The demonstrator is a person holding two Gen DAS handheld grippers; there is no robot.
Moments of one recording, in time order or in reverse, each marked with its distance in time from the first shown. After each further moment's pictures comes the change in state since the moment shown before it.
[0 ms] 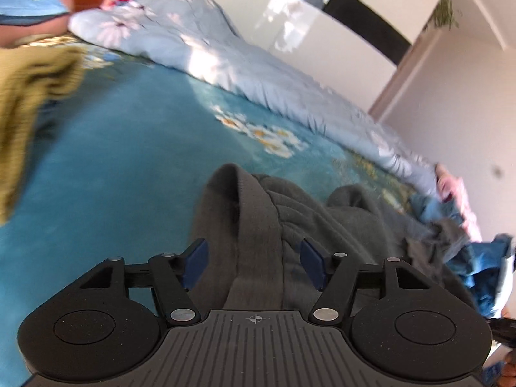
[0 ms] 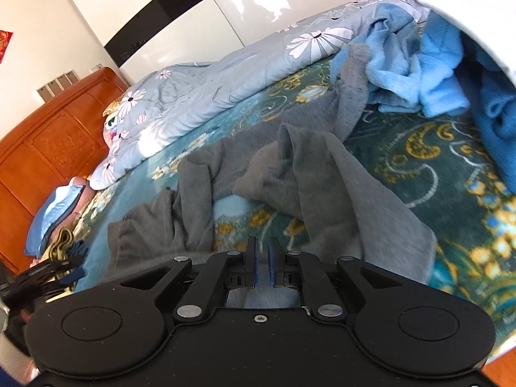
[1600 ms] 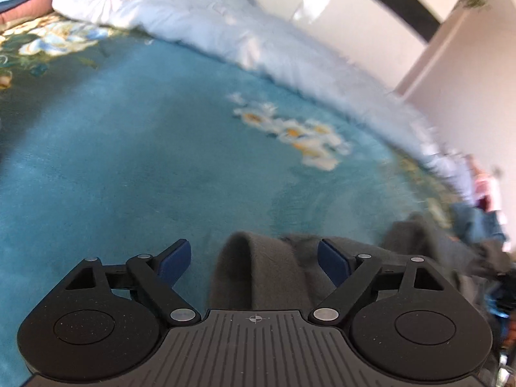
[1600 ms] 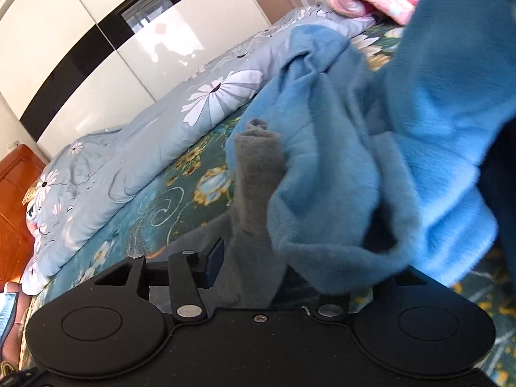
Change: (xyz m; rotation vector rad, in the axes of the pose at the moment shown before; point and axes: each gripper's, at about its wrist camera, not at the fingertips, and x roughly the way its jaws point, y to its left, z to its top) left arm 0.109 0.022 0.064 -0.028 0.140 0.097; right arm 0.118 -0.080 0.126 0.221 -0.155 -0.231
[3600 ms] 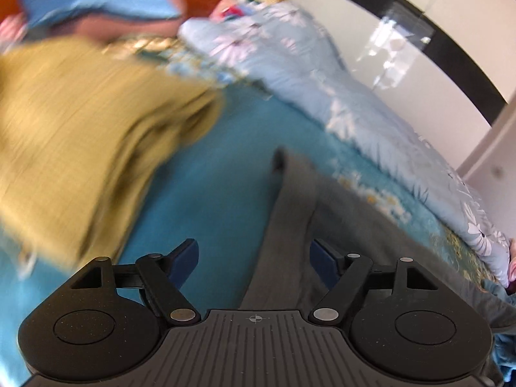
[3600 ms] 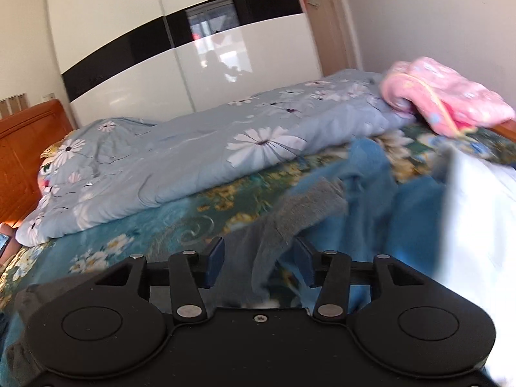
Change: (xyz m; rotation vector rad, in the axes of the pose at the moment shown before) left arm -0.125 0.069 -0.057 -0.325 -0.200 0.167; right arm -0.098 0.037 0.021 -0.316 -0.111 -0.011
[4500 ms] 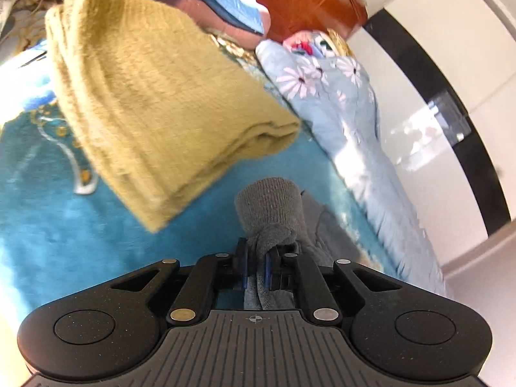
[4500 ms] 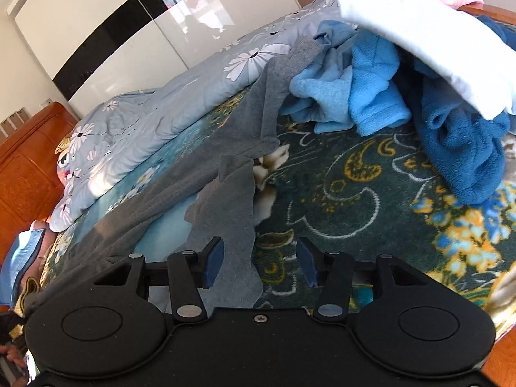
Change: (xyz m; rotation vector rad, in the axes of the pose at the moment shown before) left arm -0.037 0.044 -0.012 -0.313 -0.097 -0.039; right arm -0.048 0.003 -0.111 0.227 0.185 0.096
